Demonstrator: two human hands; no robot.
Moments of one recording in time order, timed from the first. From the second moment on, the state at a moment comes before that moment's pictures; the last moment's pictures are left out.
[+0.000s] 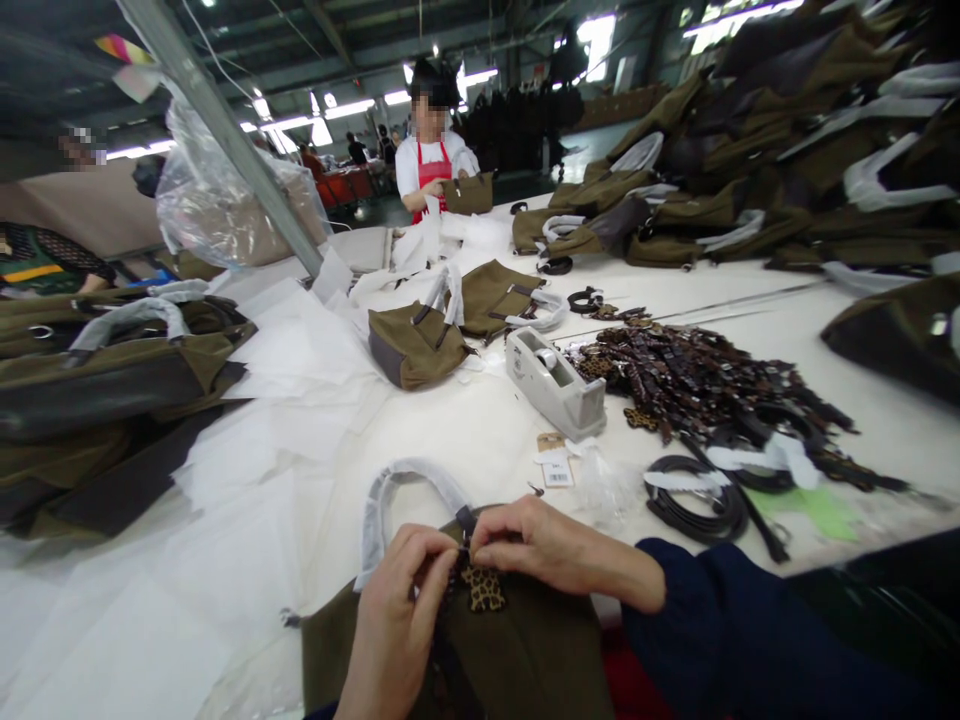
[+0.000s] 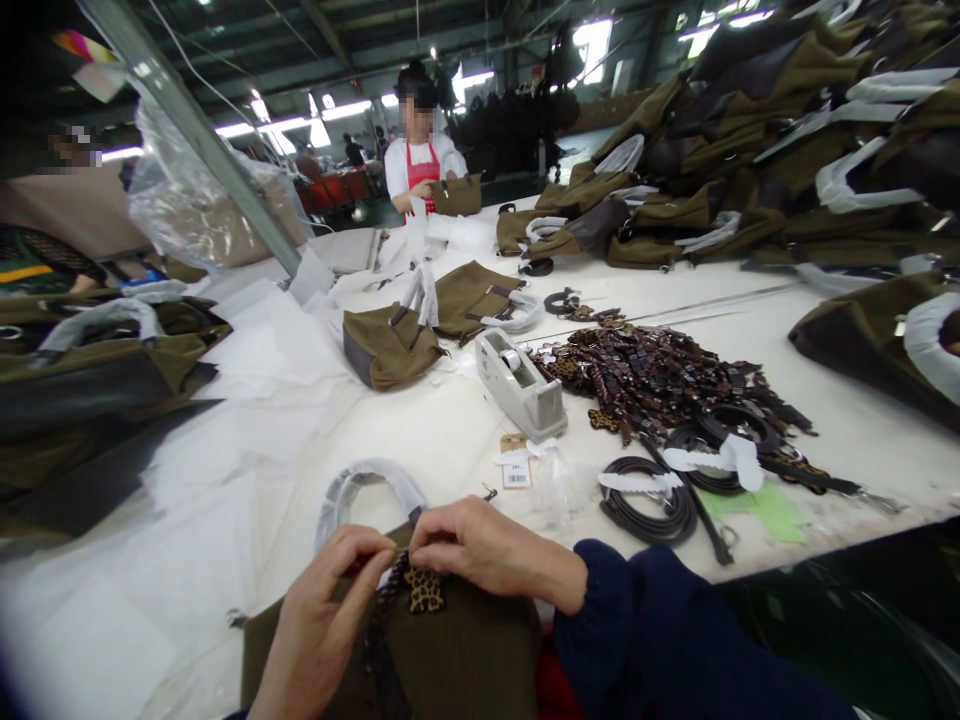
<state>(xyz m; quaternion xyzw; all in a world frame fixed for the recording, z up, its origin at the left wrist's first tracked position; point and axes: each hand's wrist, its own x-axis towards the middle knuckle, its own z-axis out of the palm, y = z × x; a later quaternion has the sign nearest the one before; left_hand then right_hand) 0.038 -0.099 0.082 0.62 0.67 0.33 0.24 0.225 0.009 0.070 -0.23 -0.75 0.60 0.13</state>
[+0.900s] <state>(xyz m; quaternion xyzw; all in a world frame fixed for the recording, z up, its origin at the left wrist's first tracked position) 0.035 -0.090 0.071 0.47 0.70 0.32 0.44 0.204 0.009 0.083 -0.25 -0.92 0.28 -0.01</state>
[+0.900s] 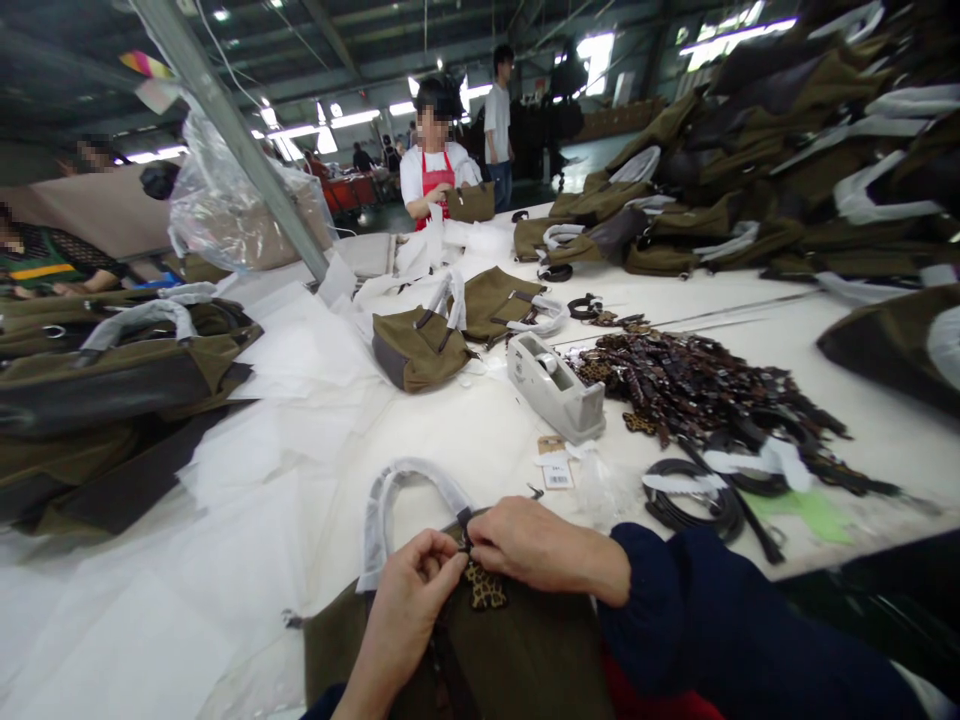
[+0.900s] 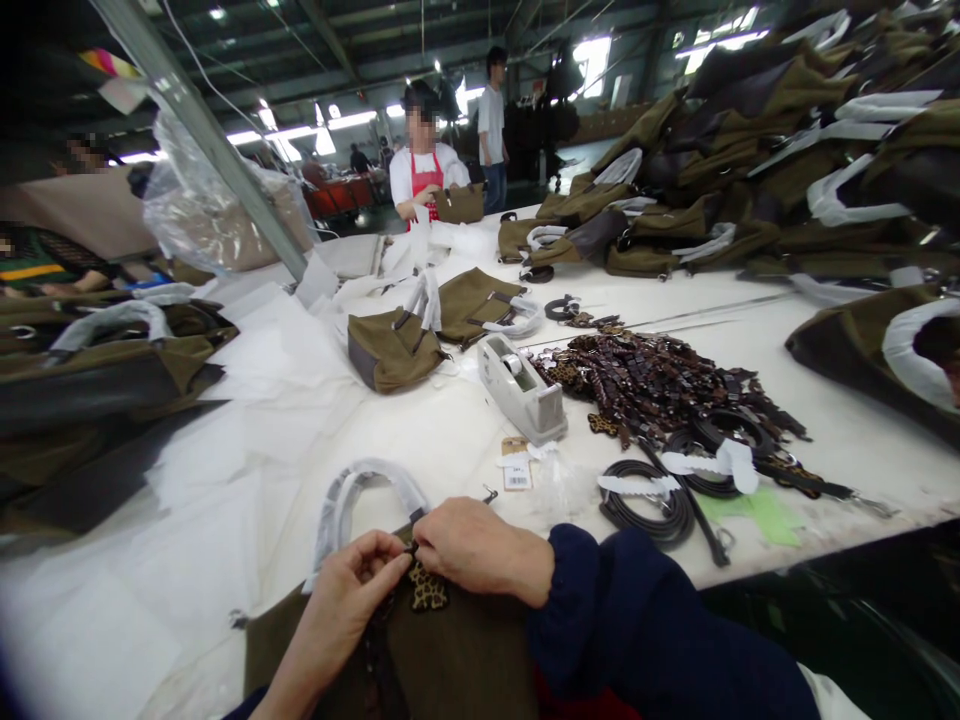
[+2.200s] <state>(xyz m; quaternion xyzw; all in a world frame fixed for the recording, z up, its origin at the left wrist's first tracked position) 0.030 -0.064 0.051 0.70 0.56 0.29 0.32 0.208 0.009 0.064 -0.19 -0.85 0.47 0.15</state>
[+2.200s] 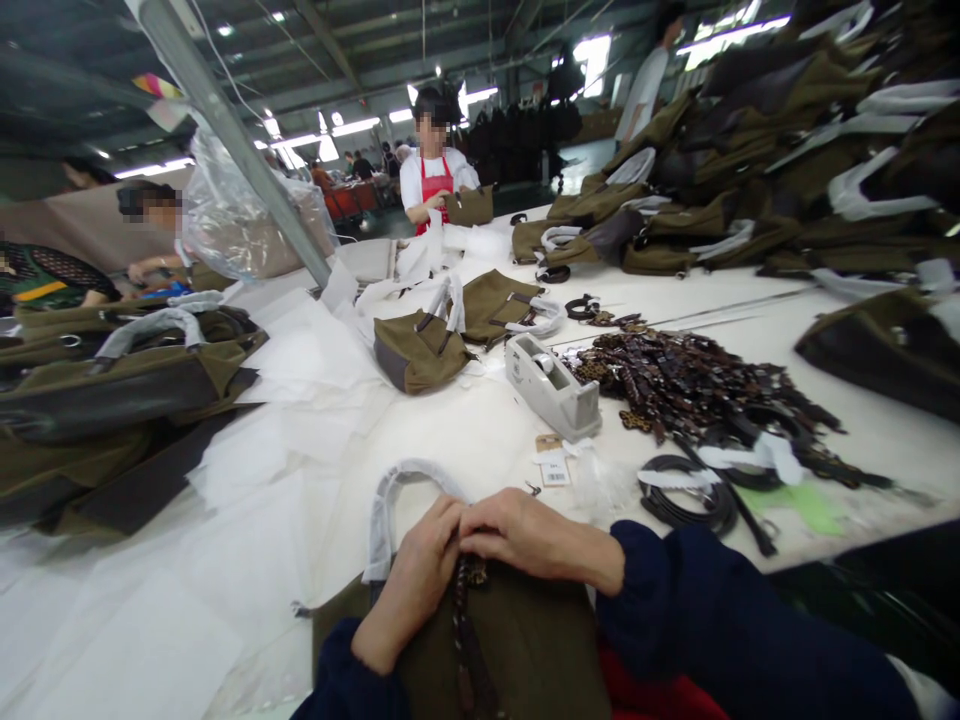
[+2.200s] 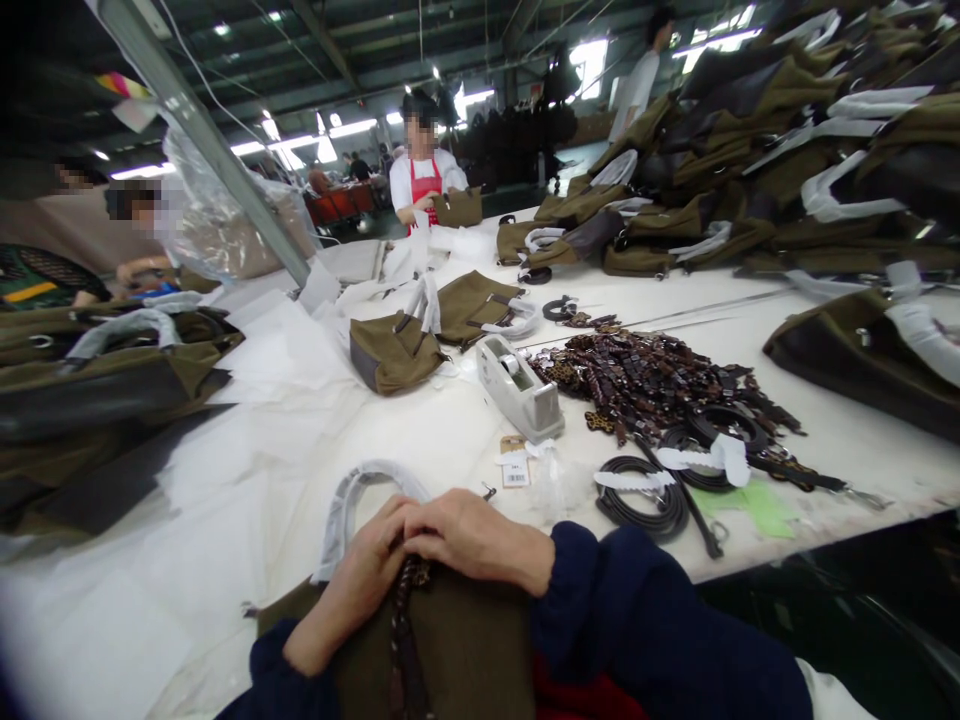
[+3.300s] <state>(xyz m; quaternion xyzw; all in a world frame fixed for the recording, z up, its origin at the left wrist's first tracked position) 0.012 -0.045 0.054 0.57 0.56 0.33 0.51 0.187 0.022 0.089 -0.27 -0.95 0.16 -0.06</state>
